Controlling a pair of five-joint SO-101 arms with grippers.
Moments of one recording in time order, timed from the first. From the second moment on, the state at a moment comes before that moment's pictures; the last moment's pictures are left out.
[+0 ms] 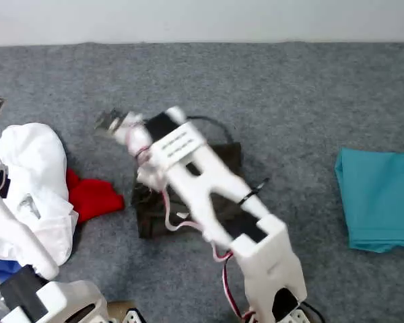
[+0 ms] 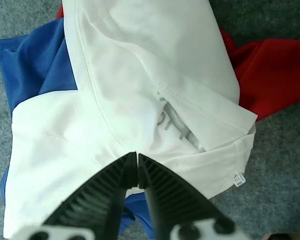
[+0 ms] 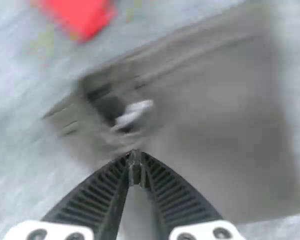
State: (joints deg) left arm -44.9 -5.8 0.6 95.1 -37.6; right arm -41.1 30.9 -32.7 90.3 20.8
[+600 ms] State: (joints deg) left arm -44.9 -5.8 3.2 93.9 -37.6; right arm -56.9 37.5 -32.7 100.2 20.9
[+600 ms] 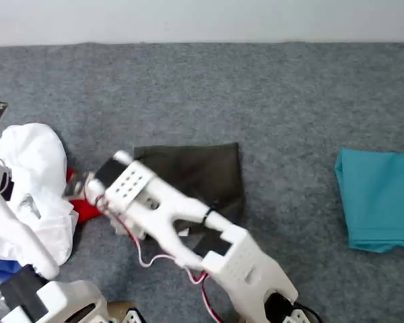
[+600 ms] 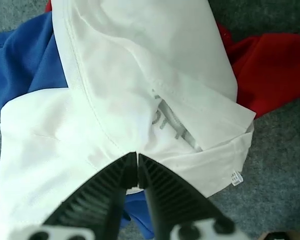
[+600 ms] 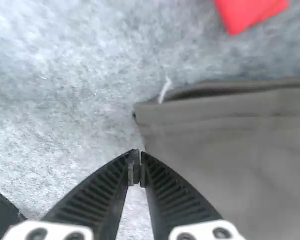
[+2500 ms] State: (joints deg) left arm -44.9 -5.8 3.2 93.1 -37.2; right arm -23.4 6.2 -13.2 100.5 7.3
